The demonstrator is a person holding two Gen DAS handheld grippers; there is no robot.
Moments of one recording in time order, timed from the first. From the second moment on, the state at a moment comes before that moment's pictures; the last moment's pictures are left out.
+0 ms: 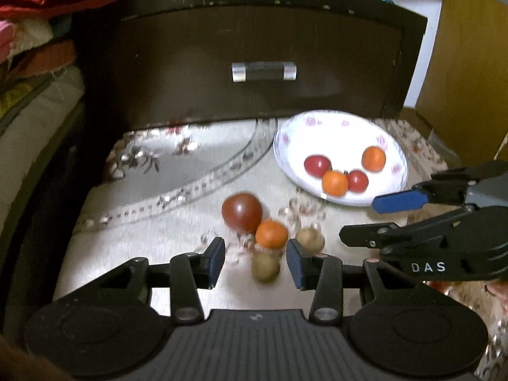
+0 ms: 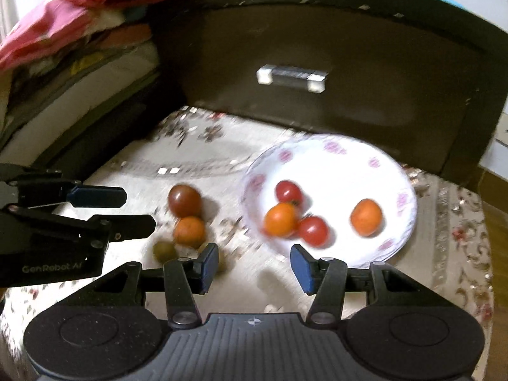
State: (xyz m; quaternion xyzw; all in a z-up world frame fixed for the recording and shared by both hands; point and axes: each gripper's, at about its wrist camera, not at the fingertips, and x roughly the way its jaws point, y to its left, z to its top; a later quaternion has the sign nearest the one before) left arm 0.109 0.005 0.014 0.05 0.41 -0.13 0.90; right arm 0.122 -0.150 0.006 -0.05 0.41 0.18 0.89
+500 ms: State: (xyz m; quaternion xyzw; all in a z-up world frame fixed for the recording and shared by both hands) left arm 0.108 0.005 -0.014 0.06 0.44 -0.15 0.88; right arm 0.134 -0.123 -0.027 -0.08 0.42 0.22 0.88
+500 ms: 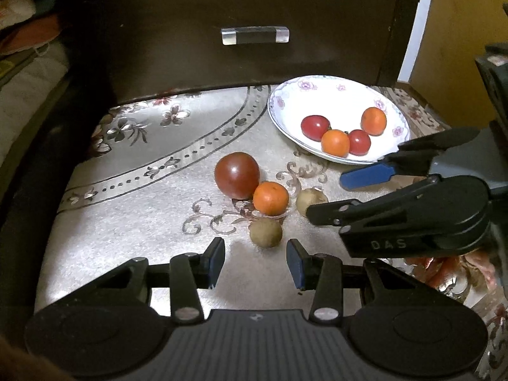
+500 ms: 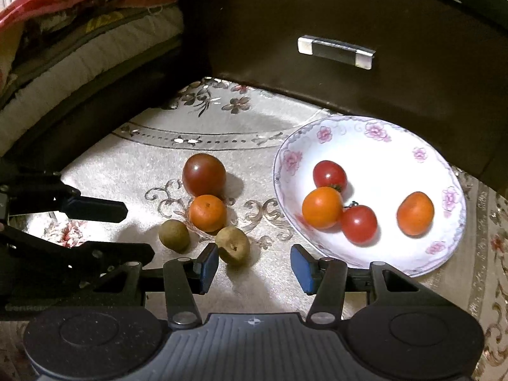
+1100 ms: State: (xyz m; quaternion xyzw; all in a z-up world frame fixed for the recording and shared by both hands) left arm 0.126 -0.003 -0.031 0.07 0.43 -0.15 0.89; right arm 0.140 -0.119 -0.034 -0.09 0.44 0.22 0.87
